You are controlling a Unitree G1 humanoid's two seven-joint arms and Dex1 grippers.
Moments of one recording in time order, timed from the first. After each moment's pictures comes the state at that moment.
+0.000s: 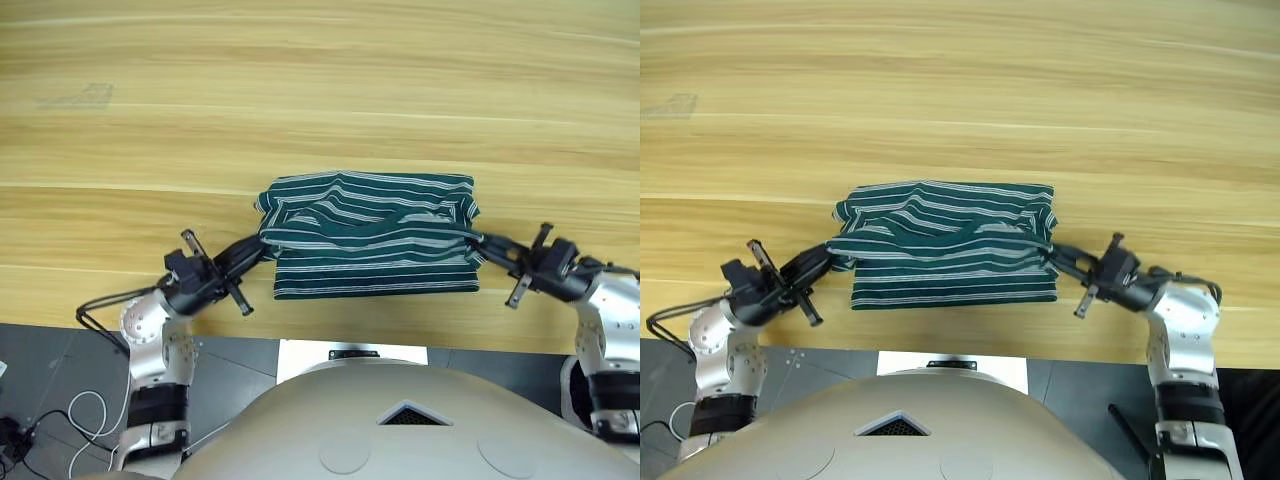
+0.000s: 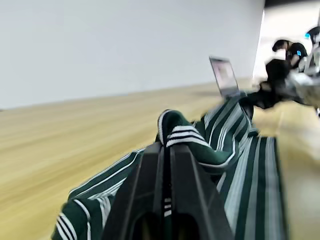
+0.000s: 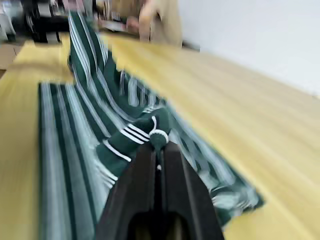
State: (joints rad) left arm 0.19 0.40 0.08 0.22 -0.55 -0.39 -1.25; right arm 0.08 -0.55 -0.02 0.25 0.46 -0.41 1.16
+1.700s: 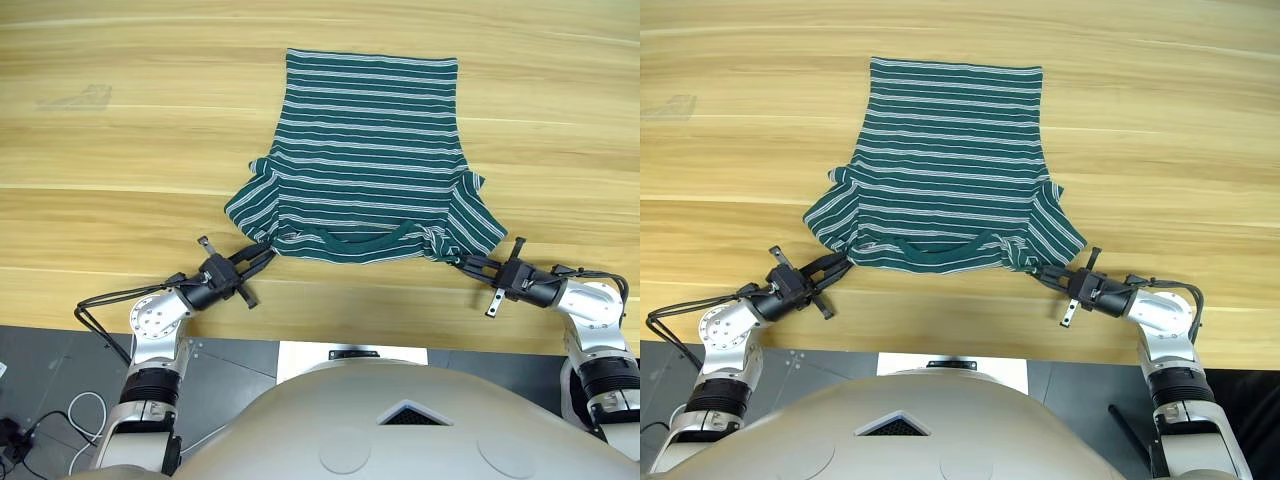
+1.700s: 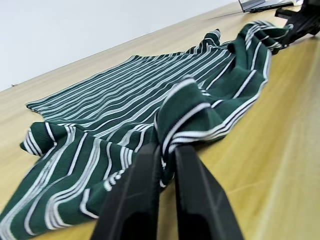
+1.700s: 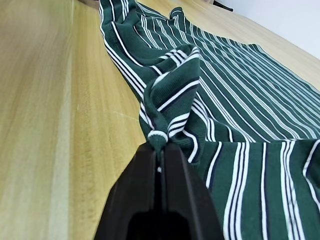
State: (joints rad) left arm 0.30 0.50 -0.07 0.40 -0.31 -0.74 -0.99; right arm 0.19 -0.64 0.16 0.43 0.25 -0.75 1.07
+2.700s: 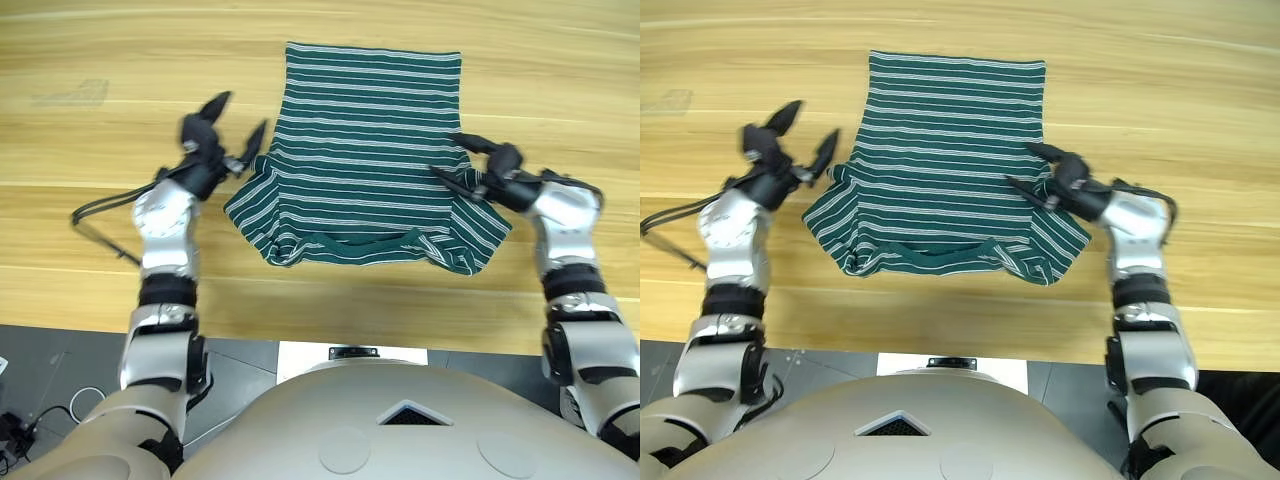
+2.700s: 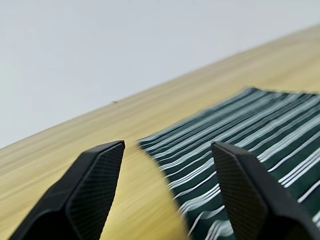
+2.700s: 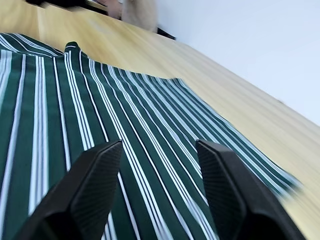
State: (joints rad) left arm -0.32 0.34 0.00 0.65 -0.10 -0.50 -0.63; right arm -0.38 -0.36 0.12 0.78 0.07 -0.64 0.91
